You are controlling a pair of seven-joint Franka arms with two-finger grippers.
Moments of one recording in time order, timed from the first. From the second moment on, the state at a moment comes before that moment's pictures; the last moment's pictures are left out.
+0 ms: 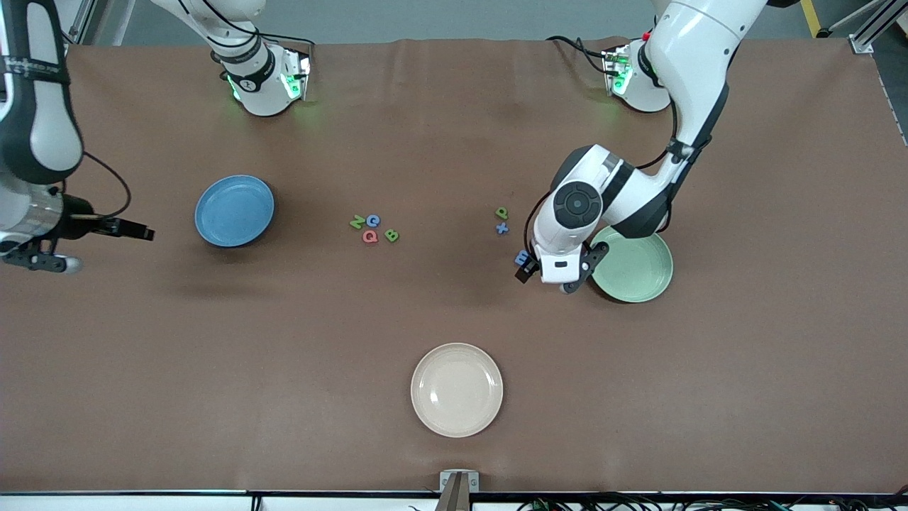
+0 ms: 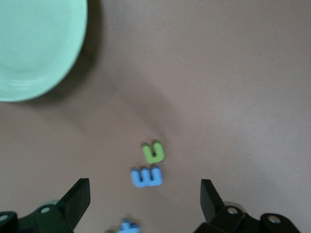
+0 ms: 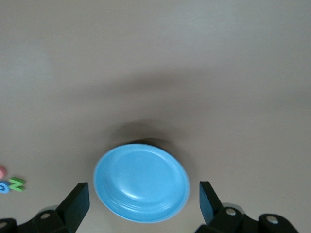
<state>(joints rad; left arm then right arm) -0.29 0.54 -0.31 -1.82 0.12 2.28 -1.54 -0.20 0.09 -0.03 -2.07 0.12 1.97 -0.09</state>
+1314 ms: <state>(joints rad) -0.30 0.67 -0.31 -1.83 0.21 2.42 -1.71 0.55 0.23 -0.01 -2.24 0.14 2.49 0.91</state>
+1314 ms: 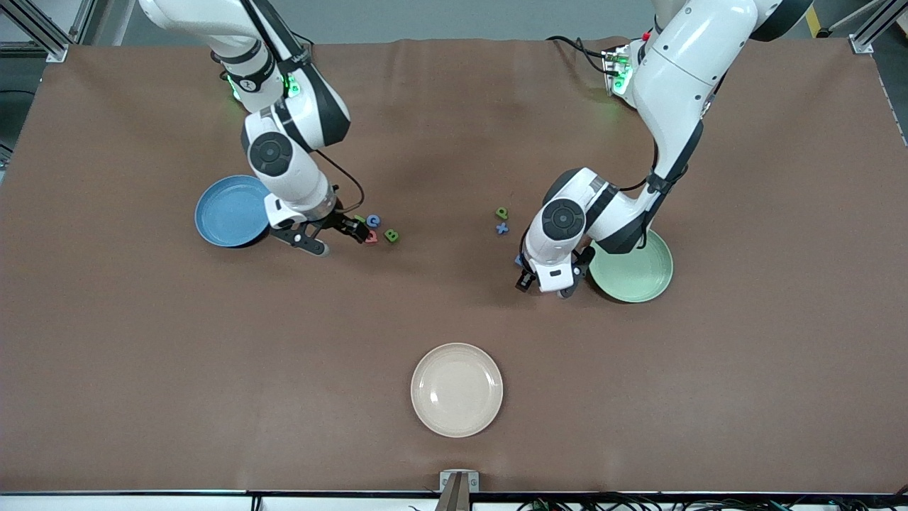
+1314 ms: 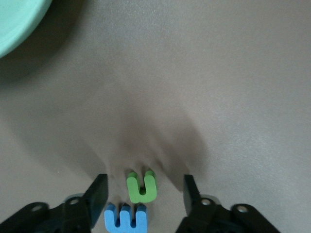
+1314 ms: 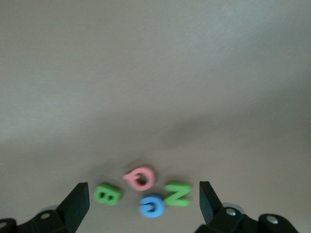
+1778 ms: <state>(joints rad) -0.30 0.67 -0.31 -1.83 0.21 2.43 -1.71 0.64 0.32 -0.01 -2.20 0.14 2.53 1.34</state>
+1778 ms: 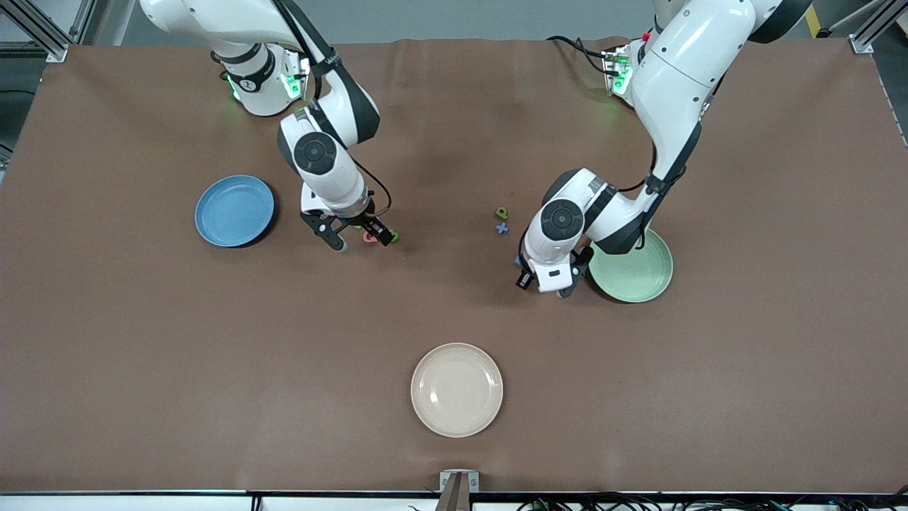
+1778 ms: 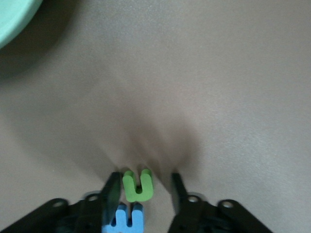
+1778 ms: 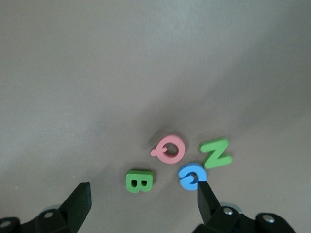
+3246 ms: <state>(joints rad) 0.21 0.35 -0.53 -2.21 0.21 2.33 -0.97 0.70 0.47 -0.01 -2.15 0.14 2.63 1.42</state>
